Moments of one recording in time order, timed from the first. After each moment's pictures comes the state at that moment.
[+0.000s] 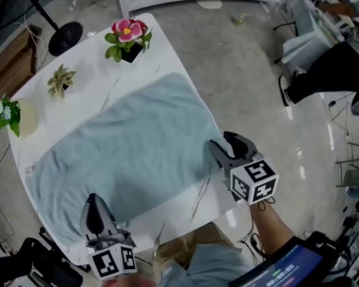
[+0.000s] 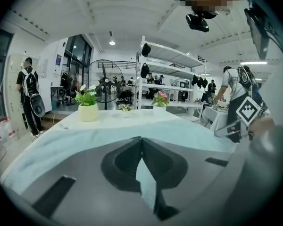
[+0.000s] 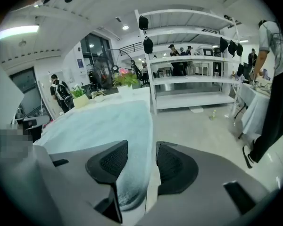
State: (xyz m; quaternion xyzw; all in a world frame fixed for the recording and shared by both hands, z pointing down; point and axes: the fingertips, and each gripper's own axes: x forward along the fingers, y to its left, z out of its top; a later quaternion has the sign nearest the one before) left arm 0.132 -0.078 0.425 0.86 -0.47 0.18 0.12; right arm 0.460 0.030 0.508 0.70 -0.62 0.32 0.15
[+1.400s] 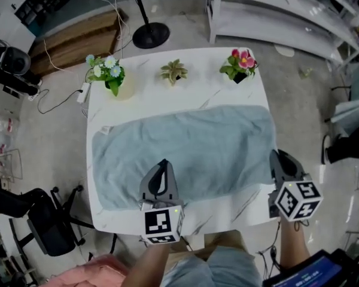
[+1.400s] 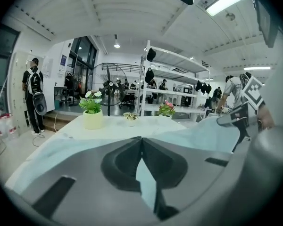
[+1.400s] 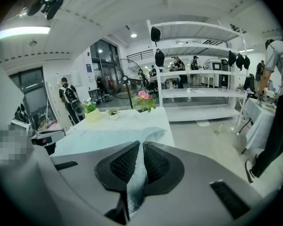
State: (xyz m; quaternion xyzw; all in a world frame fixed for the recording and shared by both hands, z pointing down) left arm 0.119 -0.104 0.405 0.86 -0.48 0.14 0.12; right arm 0.408 -0.022 0.405 0.70 -0.65 0.27 0.13
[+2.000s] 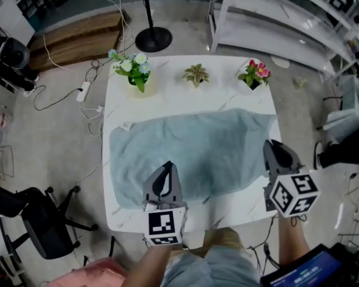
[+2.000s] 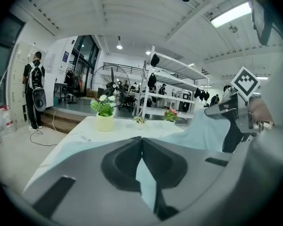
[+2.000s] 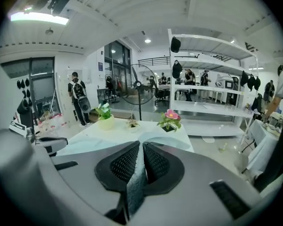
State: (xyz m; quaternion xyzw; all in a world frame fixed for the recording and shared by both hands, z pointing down) left arm 0.046 -0.103 0.377 0.86 -0.47 0.12 0.15; right arm 0.303 -0.068 0.327 0.69 -0.68 0.20 0.17
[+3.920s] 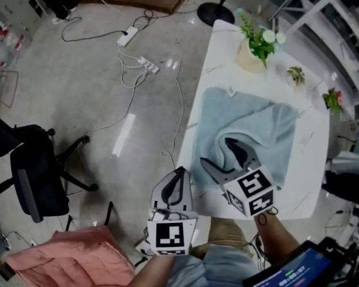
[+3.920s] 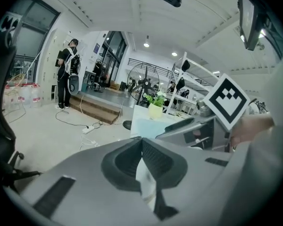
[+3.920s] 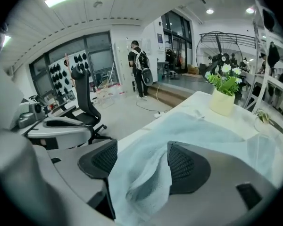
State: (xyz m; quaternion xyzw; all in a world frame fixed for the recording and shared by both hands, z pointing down) left arm -0.225 -0.062 0.436 0.80 -0.54 0.09 0.25; right arm -0.148 -0.111 0.463 0.38 -0.84 0.21 0.32
